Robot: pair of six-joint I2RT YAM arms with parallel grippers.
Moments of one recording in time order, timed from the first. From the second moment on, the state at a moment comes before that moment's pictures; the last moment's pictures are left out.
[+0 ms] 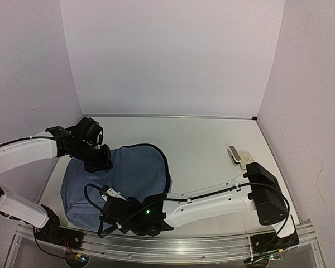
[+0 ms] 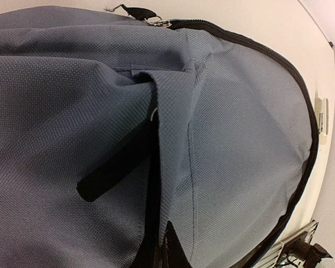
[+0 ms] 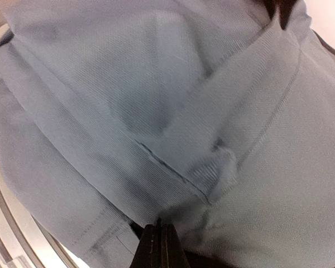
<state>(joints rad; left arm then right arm) -0.62 1.29 0.93 -0.64 0.08 -0.87 1.53 2.24 1.78 -0.45 0.55 0.40</state>
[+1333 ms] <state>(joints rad) -0.57 1.23 1.01 -0.78 -0.08 -0.84 1.34 1.97 1.45 -0.46 0.60 0.76</state>
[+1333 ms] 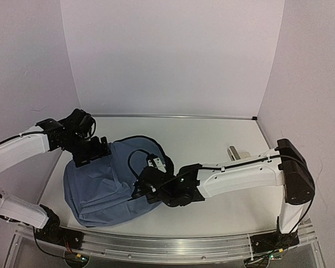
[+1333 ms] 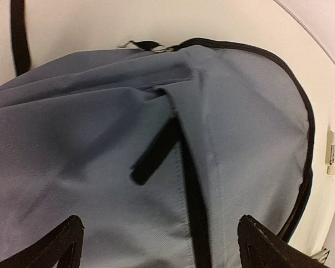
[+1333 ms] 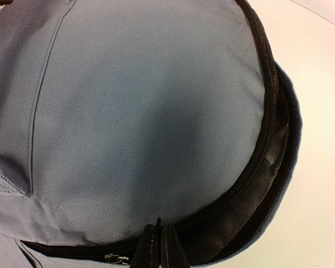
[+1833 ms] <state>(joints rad) -0.46 0.94 0.86 -1.06 -0.20 -1.16 1.34 1.96 1.41 -0.39 0.59 0.74</state>
